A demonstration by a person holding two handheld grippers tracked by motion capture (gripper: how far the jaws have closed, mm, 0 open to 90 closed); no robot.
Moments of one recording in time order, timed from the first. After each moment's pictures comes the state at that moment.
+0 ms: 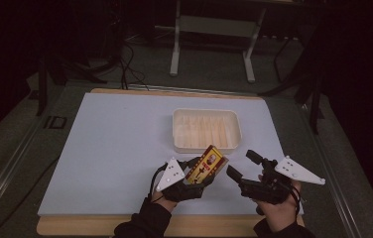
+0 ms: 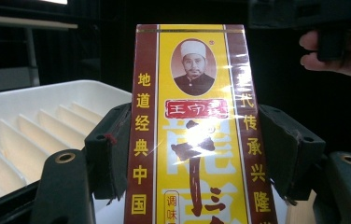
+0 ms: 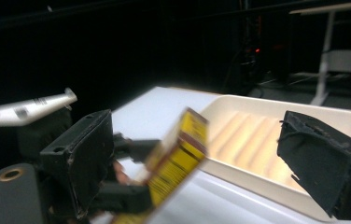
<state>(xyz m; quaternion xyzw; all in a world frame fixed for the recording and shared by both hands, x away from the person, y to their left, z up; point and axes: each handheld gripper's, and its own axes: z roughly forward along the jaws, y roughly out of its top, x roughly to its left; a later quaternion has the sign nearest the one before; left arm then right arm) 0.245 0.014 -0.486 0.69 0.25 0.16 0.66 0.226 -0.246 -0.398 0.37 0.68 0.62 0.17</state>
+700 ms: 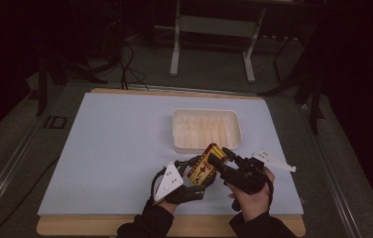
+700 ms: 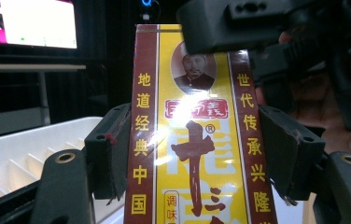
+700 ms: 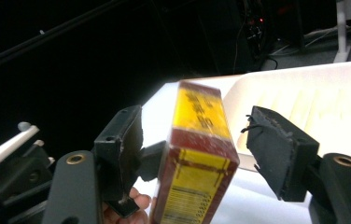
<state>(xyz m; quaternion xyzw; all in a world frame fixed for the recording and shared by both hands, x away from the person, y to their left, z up) 0.238 0.013 -0.487 0.65 0.23 0.21 0.70 0.250 -0.203 -0.416 0.45 0.64 0.62 0.10</state>
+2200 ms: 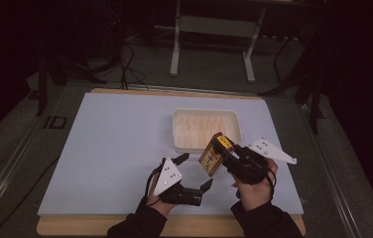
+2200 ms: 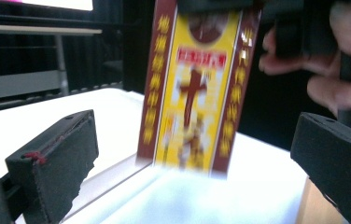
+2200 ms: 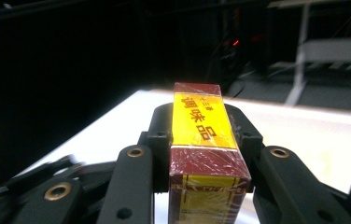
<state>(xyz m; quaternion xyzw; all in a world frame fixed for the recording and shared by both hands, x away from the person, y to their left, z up) 0.229 0.027 -0.464 0.69 0.29 0.20 0.63 0.257 -0.196 -0.382 0.41 0.67 0.58 0.22</state>
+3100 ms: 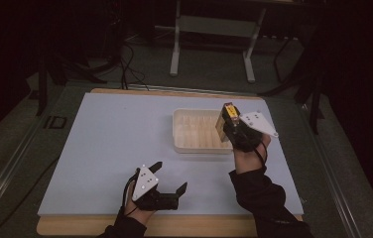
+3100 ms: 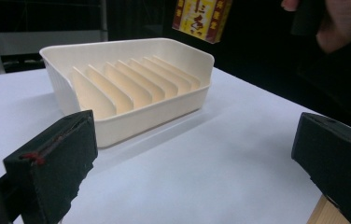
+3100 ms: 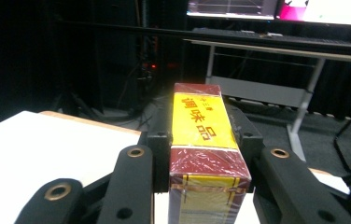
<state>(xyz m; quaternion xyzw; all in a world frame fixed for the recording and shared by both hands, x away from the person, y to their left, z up) 0.216 0.072 -0.488 0.70 0.37 0.21 0.57 0.334 -0.183 -0.384 0.44 0.63 0.51 0.40</state>
